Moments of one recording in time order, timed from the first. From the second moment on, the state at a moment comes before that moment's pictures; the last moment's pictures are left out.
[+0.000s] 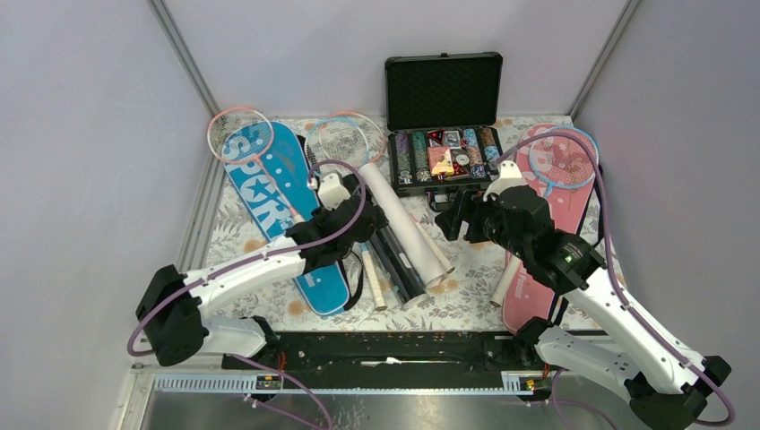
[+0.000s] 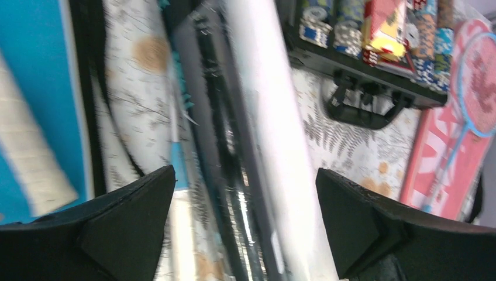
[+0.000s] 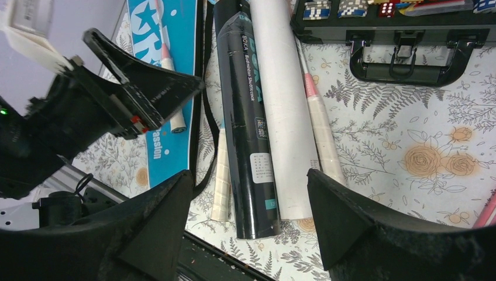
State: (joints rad) left arm -0.89 1.29 0.93 -0.37 -0.61 -1.06; right arm 0.70 0.87 1.02 -0.61 0.11 0.54
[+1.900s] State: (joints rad) left arm 0.06 0.91 0.76 -0.83 -0.15 -0.84; right arm 1.07 2.10 1.42 -0.19 0.48 0.20
